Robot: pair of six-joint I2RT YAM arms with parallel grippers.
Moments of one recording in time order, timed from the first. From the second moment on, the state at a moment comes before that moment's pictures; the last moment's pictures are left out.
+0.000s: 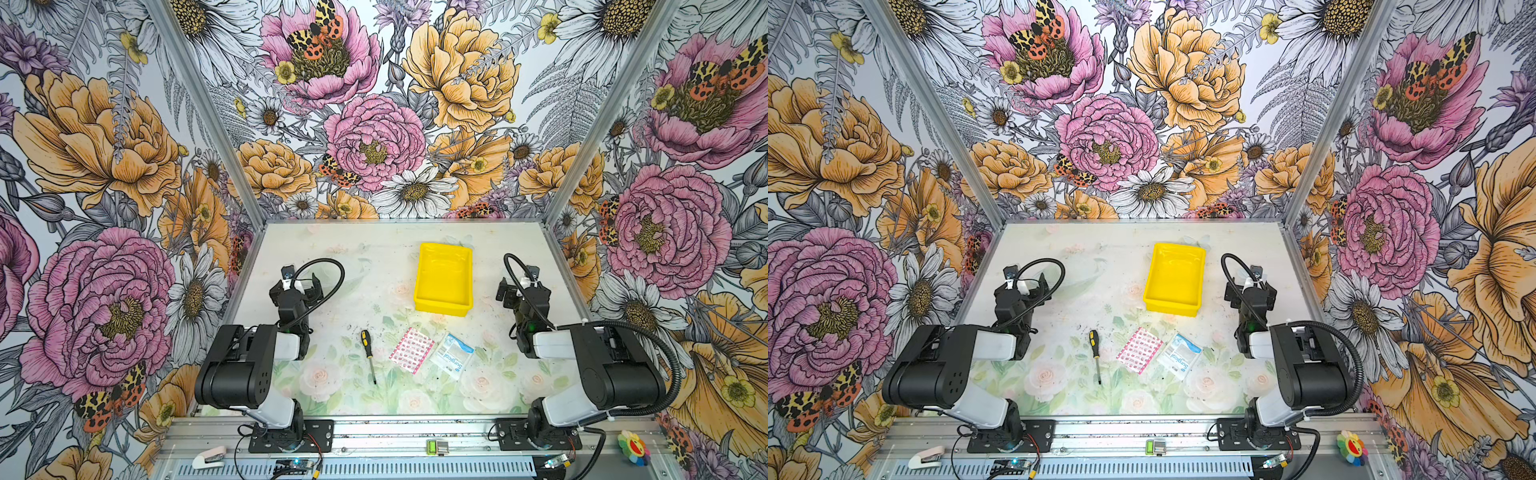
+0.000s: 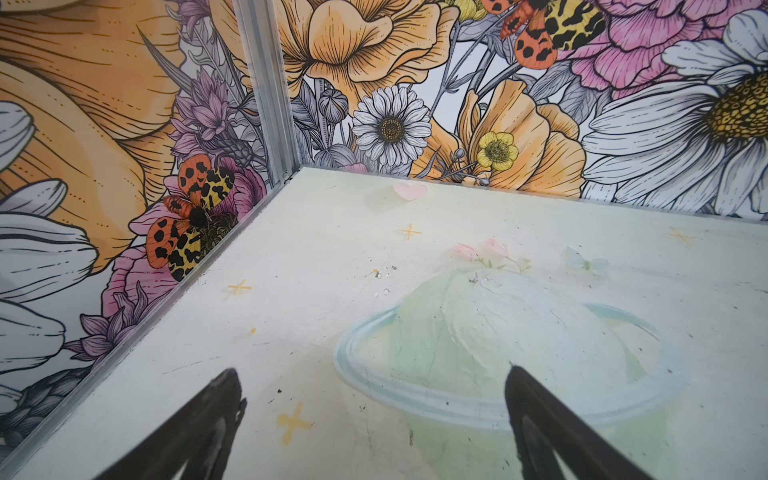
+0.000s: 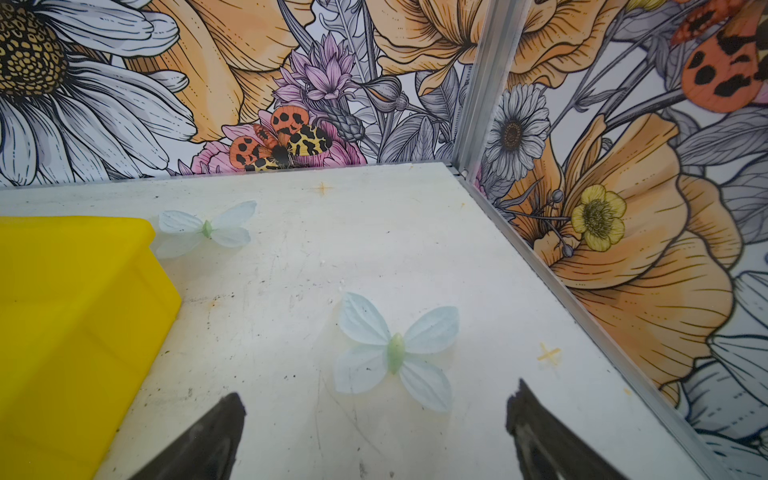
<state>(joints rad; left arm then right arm) -0.02 1.55 0.35 1.00 -0.26 -0.06 0.01 1.53 0.36 0.86 0.26 0.03</state>
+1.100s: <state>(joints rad) -0.18 1.15 0.58 0.19 -0.42 -0.19 0.09 1.05 0.50 0.25 0.21 0.13</state>
